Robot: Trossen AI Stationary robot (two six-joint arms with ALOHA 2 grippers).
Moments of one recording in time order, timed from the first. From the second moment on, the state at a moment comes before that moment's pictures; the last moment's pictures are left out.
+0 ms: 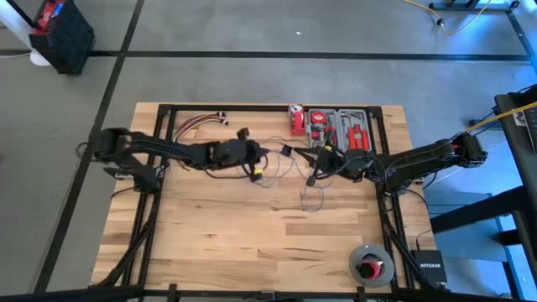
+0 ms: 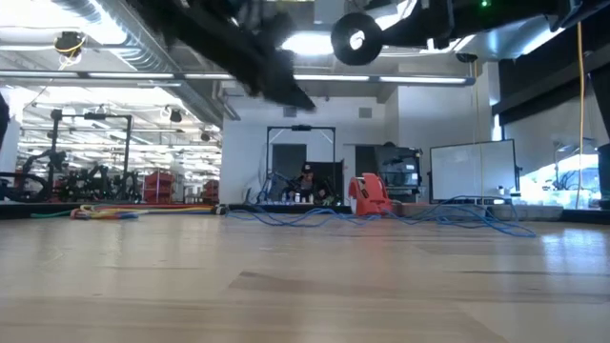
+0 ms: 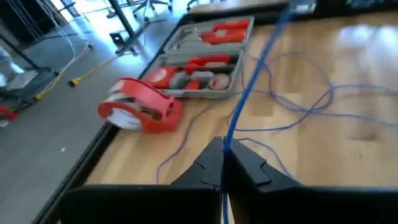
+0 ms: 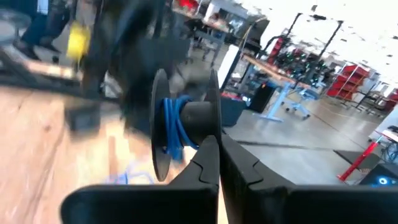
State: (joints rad) left arm 0.07 1.49 0.89 0.17 -0.37 0.11; right arm 0.10 1.14 0.58 0.50 0.50 -0.32
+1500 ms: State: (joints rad) left arm -0.02 1.53 0.94 0.60 -0.24 0.10; right arm 0.06 1.37 0.68 0.59 0.68 -0.31
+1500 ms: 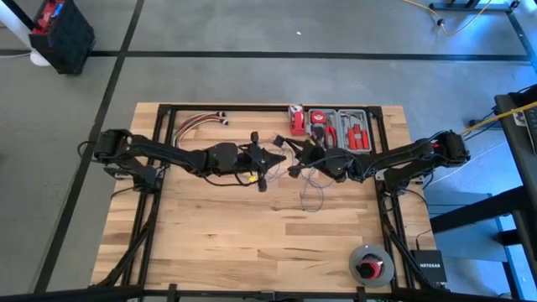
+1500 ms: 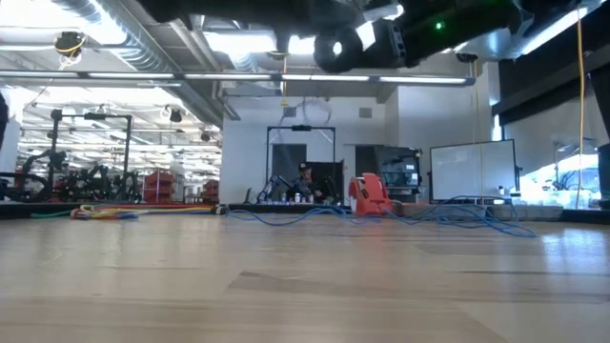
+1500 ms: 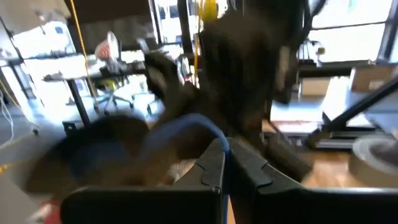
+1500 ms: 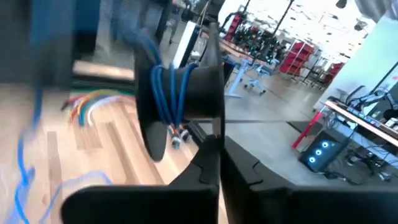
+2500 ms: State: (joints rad) left arm -0.01 1.61 0.95 0.45 -0.23 0.08; right arm 0.09 1.25 0.81 0.70 0.53 -0.29
